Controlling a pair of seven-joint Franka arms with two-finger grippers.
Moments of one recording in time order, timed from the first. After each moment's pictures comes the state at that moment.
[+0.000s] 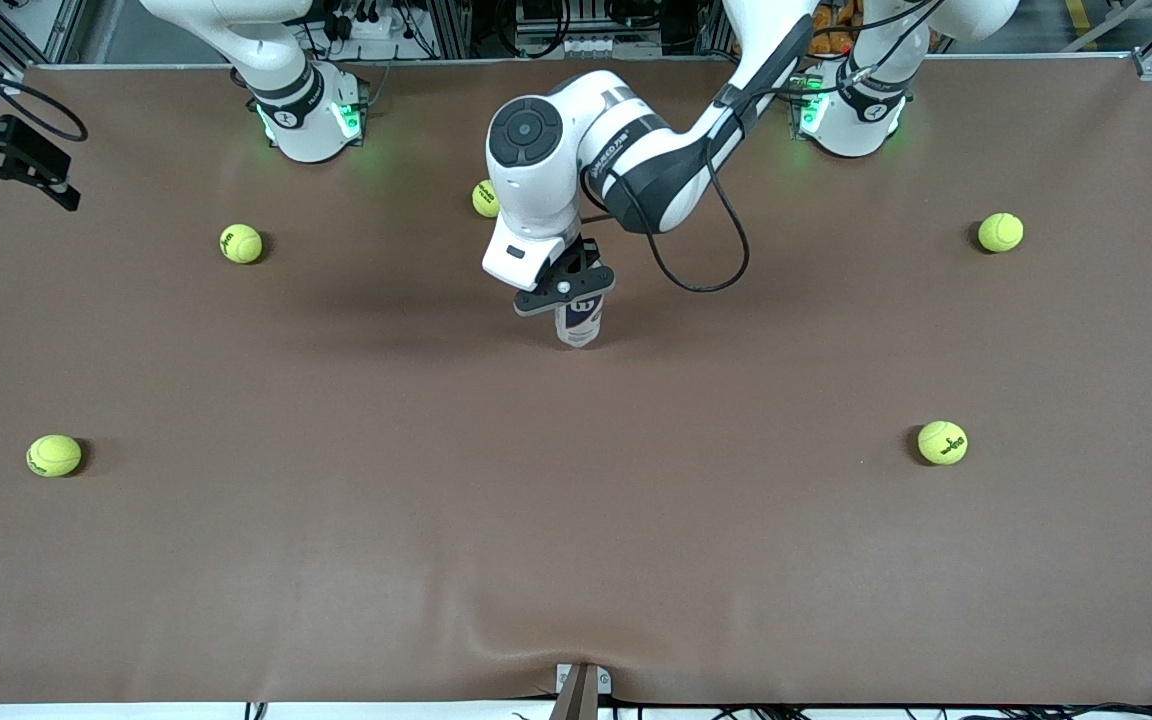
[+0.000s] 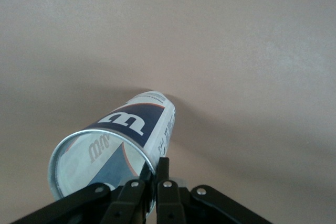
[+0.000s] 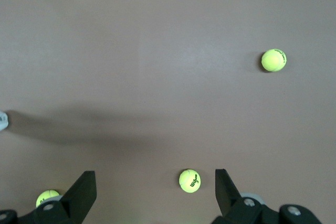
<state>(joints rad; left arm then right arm) -0.84 0.61 -0.10 -1.32 0.02 1.89 -1.21 0.02 -0.17 -0.02 -1.64 0.00 1.51 -0.07</state>
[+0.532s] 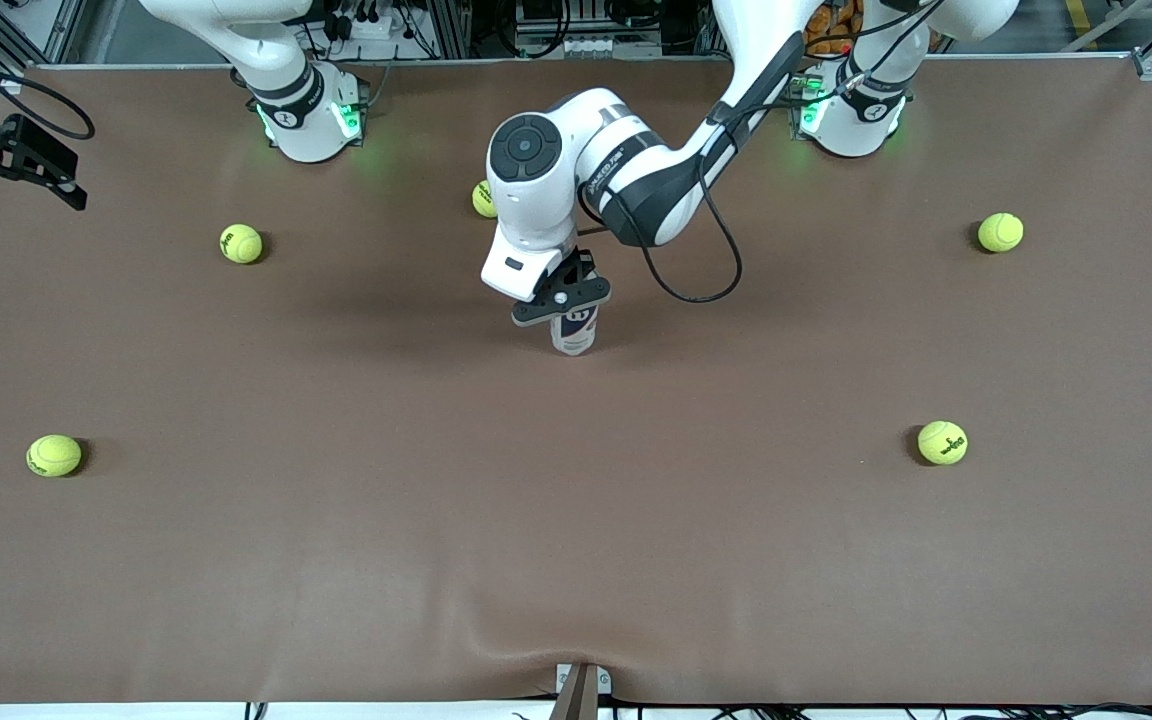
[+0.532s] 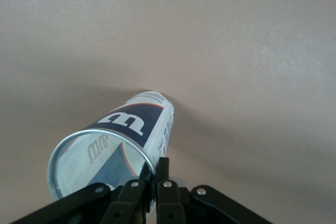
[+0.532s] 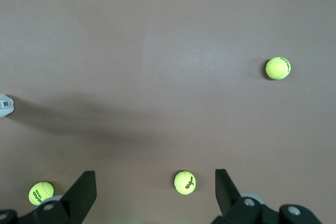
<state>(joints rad) -0.84 0.64 -0.10 -1.32 0.02 1.93 -1.22 0.02 -0.16 -0.03 -1.64 0.00 1.52 -0.13</state>
